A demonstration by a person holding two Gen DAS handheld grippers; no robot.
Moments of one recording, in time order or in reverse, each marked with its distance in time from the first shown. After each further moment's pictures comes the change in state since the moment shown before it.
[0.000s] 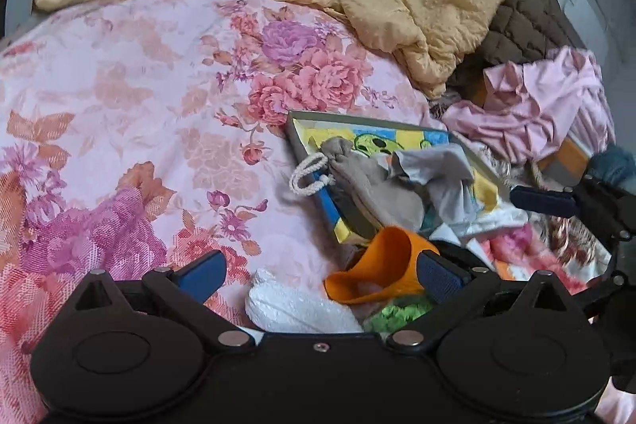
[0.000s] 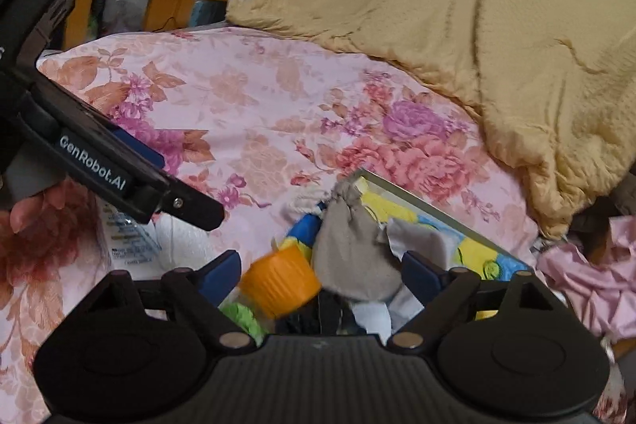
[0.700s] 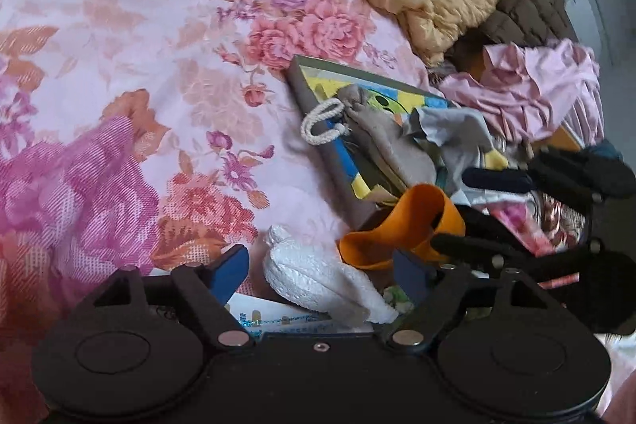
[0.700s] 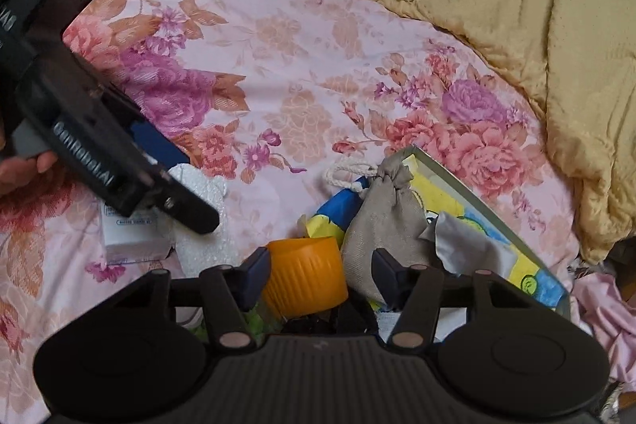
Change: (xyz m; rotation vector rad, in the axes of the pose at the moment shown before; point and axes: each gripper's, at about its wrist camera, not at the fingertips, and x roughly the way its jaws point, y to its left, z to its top) left arm 0.036 0.038 -0.018 -0.047 0.128 -0.104; right arm 0.053 0.008 0.000 -0.137 0.120 0.121
